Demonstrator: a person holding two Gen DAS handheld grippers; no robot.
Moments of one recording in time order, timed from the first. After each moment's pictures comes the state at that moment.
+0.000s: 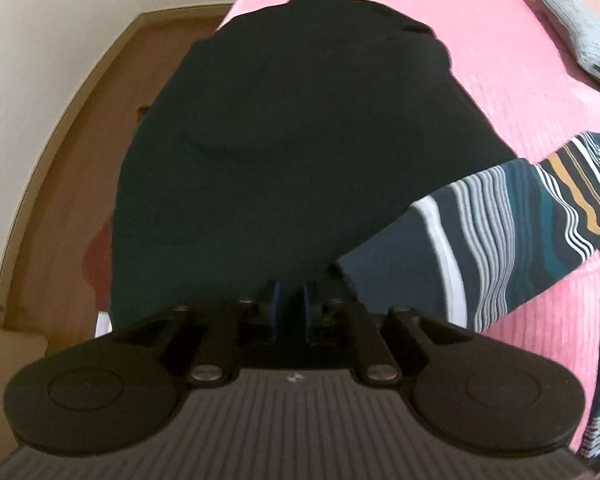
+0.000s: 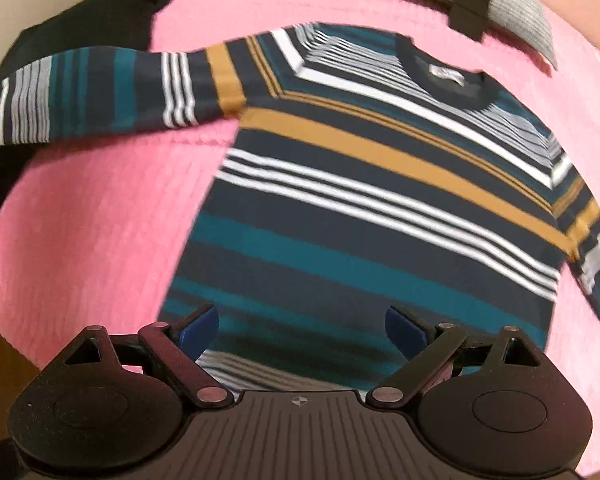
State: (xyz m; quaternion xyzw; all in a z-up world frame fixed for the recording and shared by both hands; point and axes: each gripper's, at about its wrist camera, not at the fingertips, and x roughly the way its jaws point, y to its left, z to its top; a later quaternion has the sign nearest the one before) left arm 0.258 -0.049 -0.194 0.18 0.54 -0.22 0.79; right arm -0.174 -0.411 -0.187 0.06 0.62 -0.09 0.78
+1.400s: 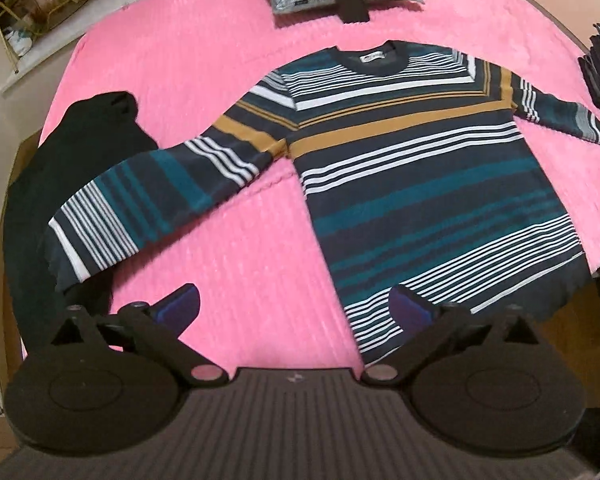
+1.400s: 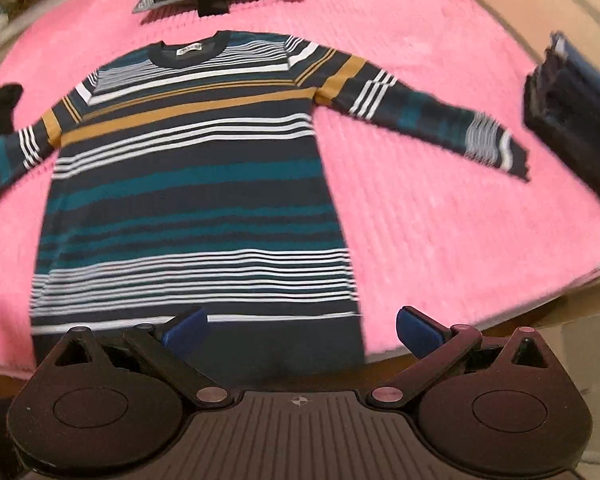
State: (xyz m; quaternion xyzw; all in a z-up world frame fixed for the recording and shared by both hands) left arm -0.132 -0.233 -0.075 0.31 0.46 -0.40 0.73; right arm -0.442 -0.500 -0.115 0.18 0.54 -0.31 0.76
